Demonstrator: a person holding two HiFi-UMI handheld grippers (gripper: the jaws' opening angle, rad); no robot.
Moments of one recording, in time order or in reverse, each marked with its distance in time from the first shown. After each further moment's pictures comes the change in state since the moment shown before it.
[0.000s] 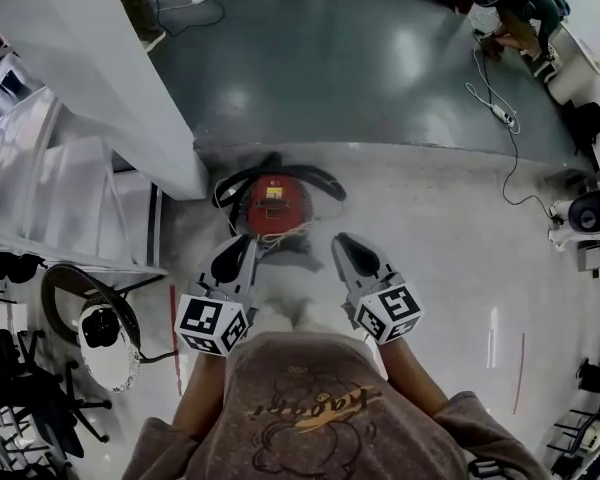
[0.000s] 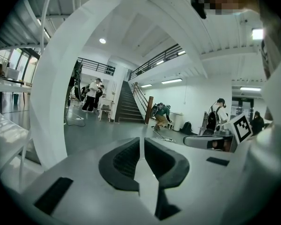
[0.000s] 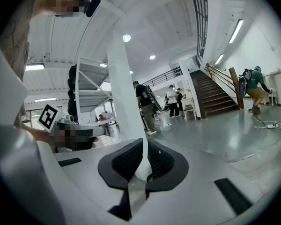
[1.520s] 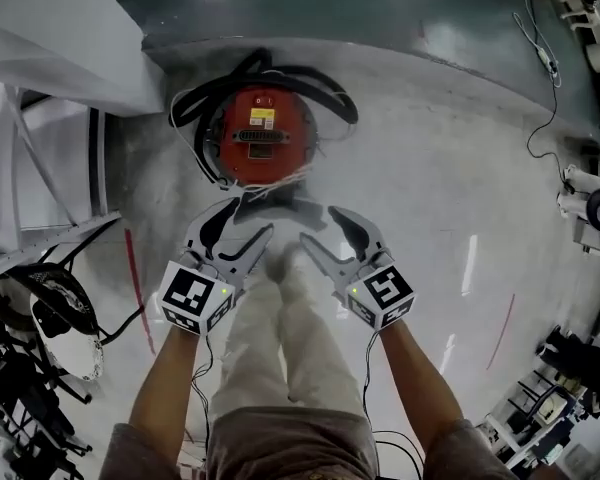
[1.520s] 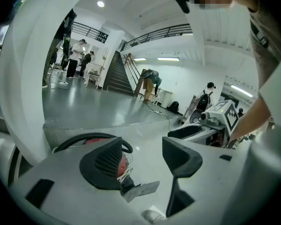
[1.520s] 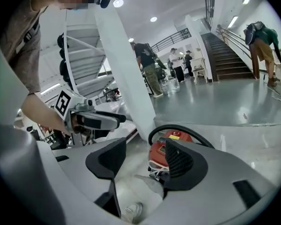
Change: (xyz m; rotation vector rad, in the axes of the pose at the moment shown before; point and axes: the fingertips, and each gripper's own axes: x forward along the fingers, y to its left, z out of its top) left arm 0.122 0.082 -0.248 -0.070 0.305 -0.223; right arm 0.114 -0.049 -0.259 0.038 0.404 0.137
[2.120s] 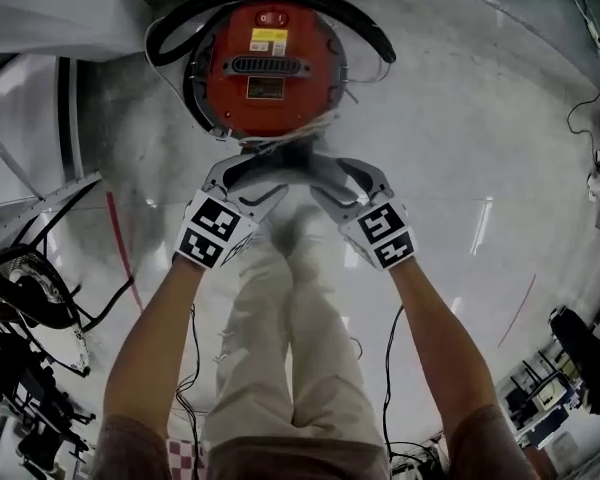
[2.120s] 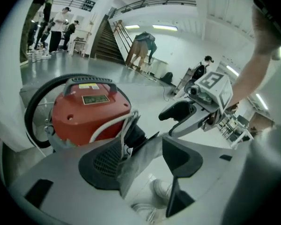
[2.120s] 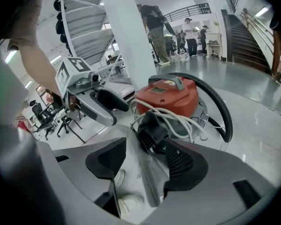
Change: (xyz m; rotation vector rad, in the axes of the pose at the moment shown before) left arm 0.102 0.048 -0.214 0.055 0.348 -0.118; right arm 0.102 -0.064 -0.199 -0.127 0.341 0.040
